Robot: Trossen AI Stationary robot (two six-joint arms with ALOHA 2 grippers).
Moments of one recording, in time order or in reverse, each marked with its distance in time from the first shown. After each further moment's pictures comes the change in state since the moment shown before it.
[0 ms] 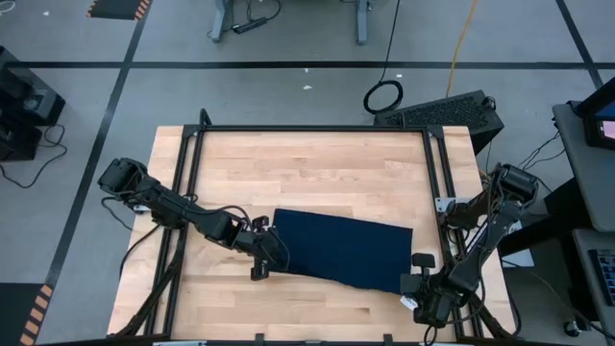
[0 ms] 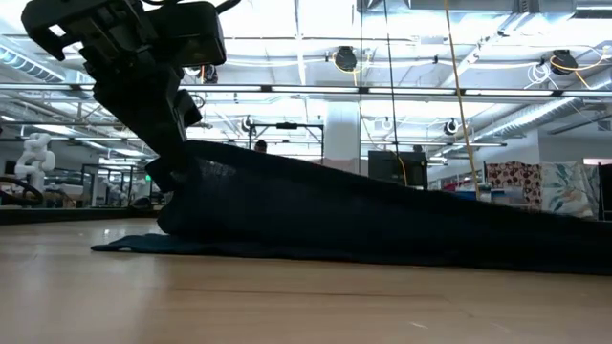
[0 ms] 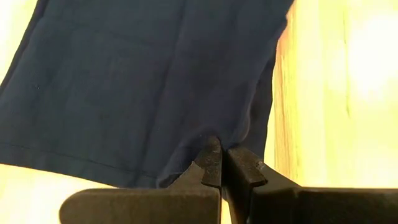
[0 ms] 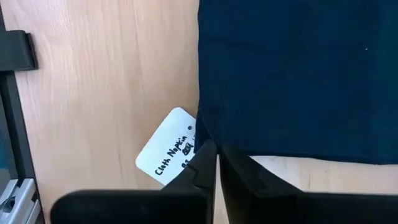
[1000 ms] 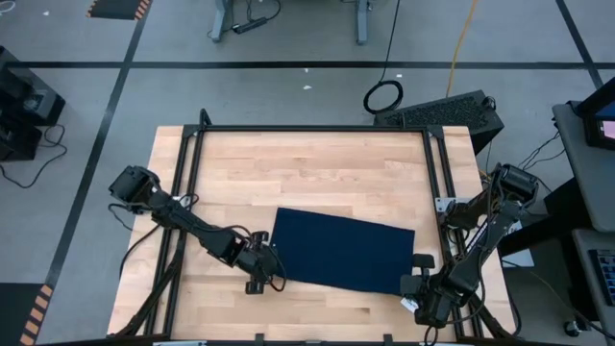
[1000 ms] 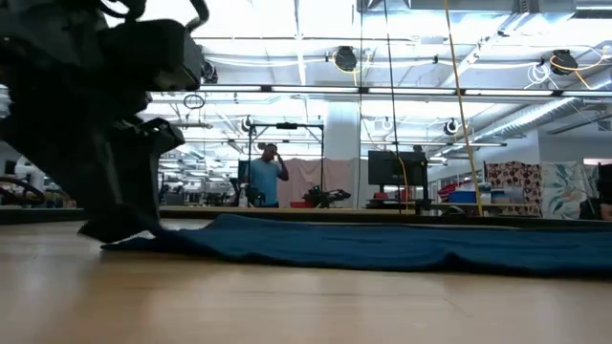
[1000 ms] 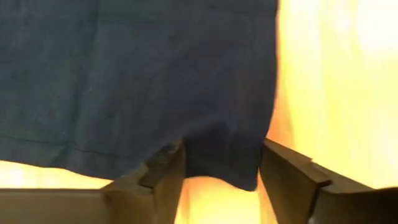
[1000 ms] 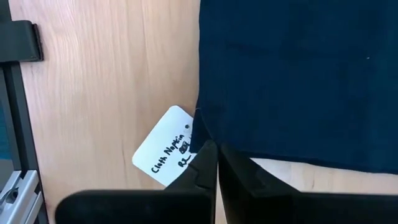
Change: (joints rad) left arm -0.116 0.129 0.000 0.024 -0.011 -0.008; right arm -0.002 0.000 0.000 0.009 -0.017 -0.028
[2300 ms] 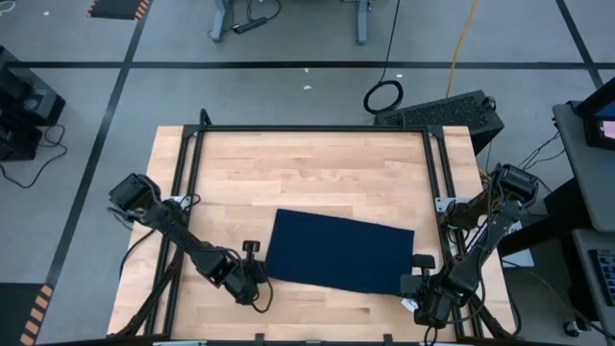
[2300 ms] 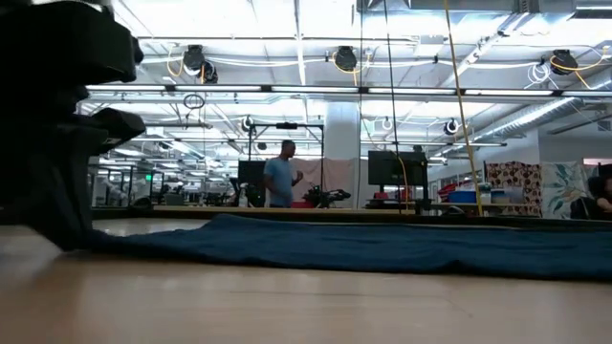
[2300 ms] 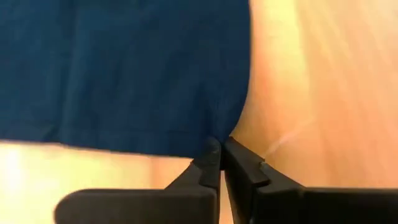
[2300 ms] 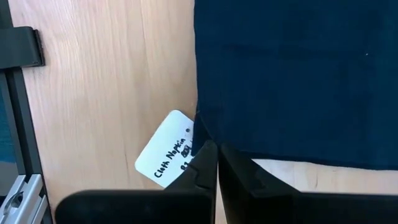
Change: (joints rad) left arm -0.184 0.052 -0.001 -0.062 -0.228 -0.043; right arm 0.000 0.001 0.000 0.004 0.000 0.025
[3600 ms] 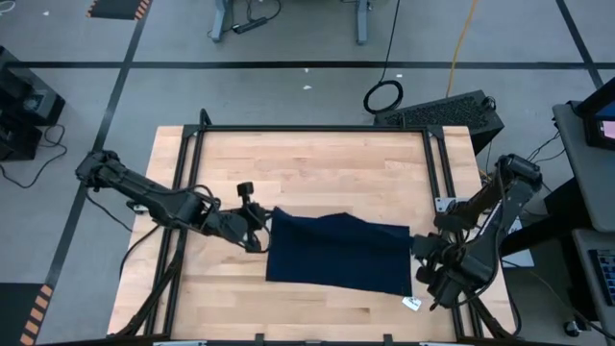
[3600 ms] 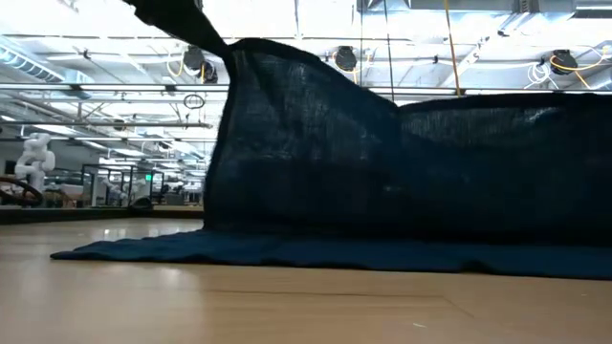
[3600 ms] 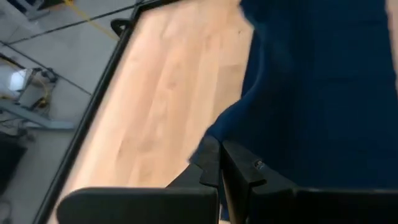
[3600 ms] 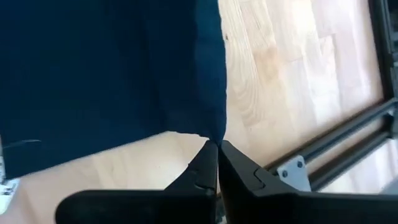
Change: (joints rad) left arm 0.293 -0.470 0.097 -0.126 -0.244 0.383; right arm -0.052 -0.121 0.242 -0.843 0.255 0.178
